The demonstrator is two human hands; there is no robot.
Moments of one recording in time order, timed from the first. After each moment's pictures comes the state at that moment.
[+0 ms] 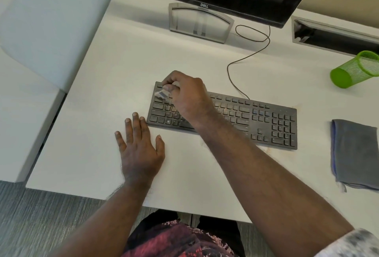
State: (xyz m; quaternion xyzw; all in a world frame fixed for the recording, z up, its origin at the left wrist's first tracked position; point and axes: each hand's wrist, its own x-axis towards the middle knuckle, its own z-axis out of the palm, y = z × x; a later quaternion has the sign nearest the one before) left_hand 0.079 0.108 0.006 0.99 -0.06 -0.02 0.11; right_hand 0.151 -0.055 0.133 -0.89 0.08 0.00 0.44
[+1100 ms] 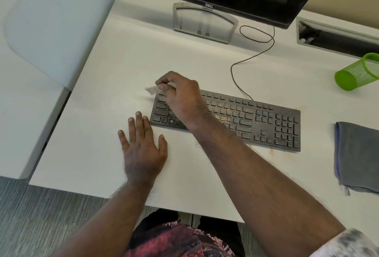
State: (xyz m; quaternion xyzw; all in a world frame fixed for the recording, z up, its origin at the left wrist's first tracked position) left_hand 0.079 0.108 0.006 0.99 -0.06 -0.02 0.12; right_hand 0.156 -0.036 0.123 -0.86 0.08 -0.02 0.50
